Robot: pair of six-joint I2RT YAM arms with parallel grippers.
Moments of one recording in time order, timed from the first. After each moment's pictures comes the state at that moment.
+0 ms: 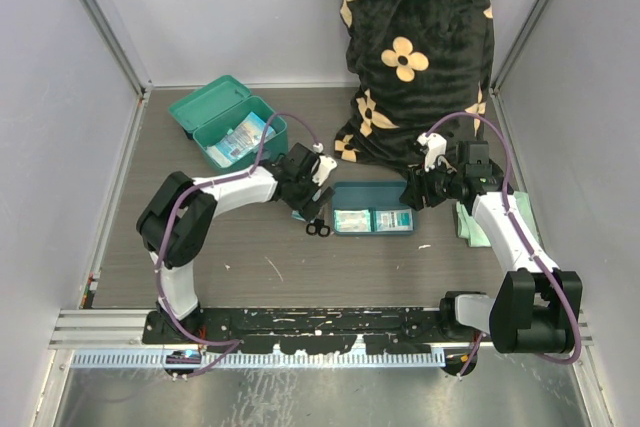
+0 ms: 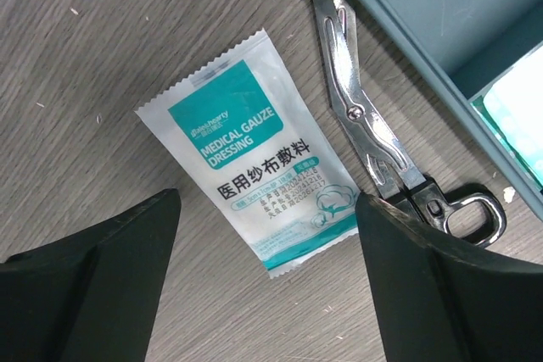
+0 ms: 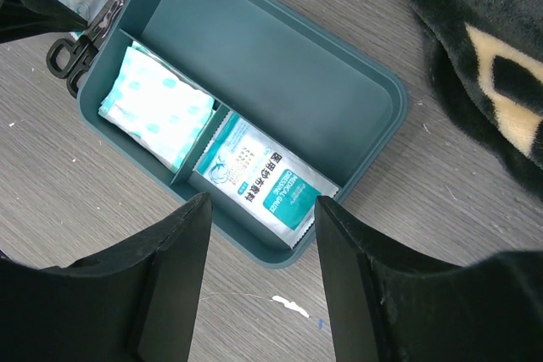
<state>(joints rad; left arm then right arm) -0.70 1.88 1.21 -0.38 0.02 0.09 -0.02 1.21 0.82 -0.50 -0.59 -0.32</state>
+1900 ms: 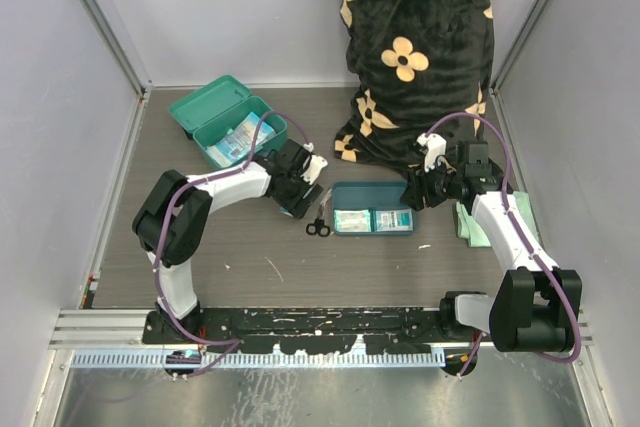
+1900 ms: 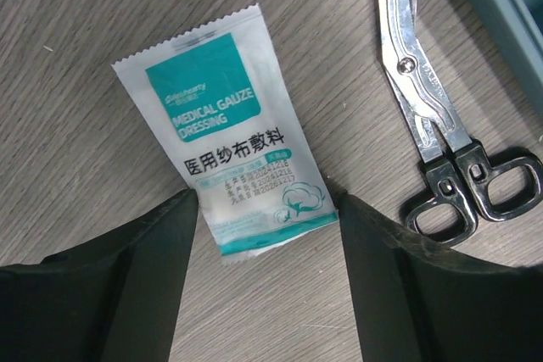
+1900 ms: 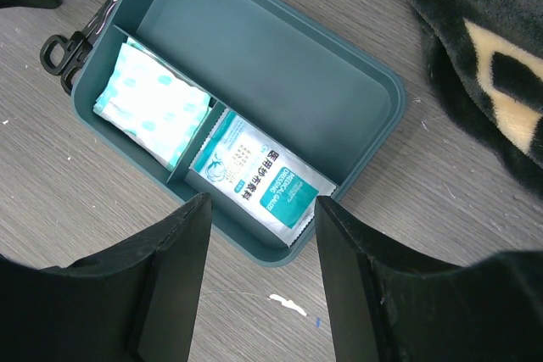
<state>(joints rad) -0.64 1.87 1.22 -0.46 0.05 0.10 -0.02 1.21 0.82 -0.50 -0.58 -0.32</state>
